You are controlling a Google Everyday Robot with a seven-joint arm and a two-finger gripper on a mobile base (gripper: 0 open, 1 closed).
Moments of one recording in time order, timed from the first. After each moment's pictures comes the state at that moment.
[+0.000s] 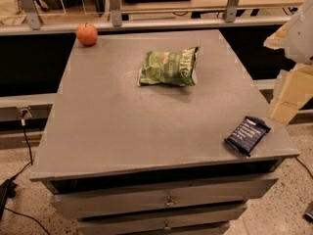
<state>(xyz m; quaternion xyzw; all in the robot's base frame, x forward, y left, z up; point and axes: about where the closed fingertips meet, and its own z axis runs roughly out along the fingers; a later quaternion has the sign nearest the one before) 0.438 -0.217 0.976 -0.60 0.78 -0.03 0.16</state>
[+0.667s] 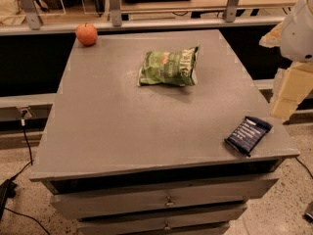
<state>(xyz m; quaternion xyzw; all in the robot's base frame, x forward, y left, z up) 0.453 -0.225 0.969 -0.63 0.76 -0.05 0.14</state>
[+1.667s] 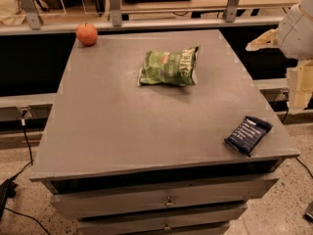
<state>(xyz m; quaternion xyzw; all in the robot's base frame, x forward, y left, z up) 0.500 -0.258 0.936 -0.78 0.62 -0.02 0.11</state>
